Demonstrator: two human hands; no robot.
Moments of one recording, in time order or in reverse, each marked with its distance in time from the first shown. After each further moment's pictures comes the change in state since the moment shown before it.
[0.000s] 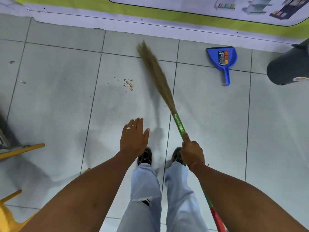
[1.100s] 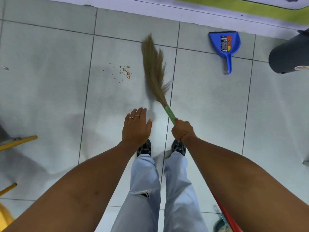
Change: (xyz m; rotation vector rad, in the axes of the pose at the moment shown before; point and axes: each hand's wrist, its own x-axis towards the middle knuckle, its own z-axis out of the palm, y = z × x) left_hand 0.025 -0.016 0.007 -0.025 -0.025 0.065; right_hand 0.045 -0.065 0.001 -0.128 -0.157 0.012
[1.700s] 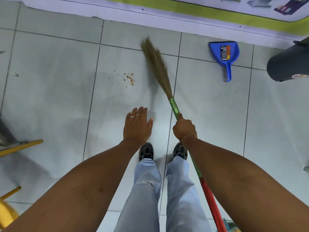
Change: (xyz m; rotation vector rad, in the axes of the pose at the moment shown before) left_hand 0.002 0.000 -0.033 0.026 0.023 0.000; right_hand -0.017 -0.024 -0.023 0.061 0.165 0.016
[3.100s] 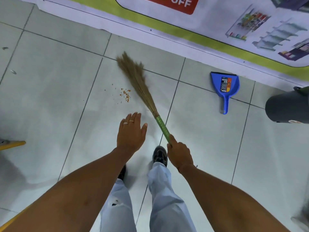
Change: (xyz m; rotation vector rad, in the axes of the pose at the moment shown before) left_hand 0.099 0.050 -0.015 -0.105 0.128 -0.155; right_hand 0.068 0.025 -0.064 -0.090 -0.107 -0.232
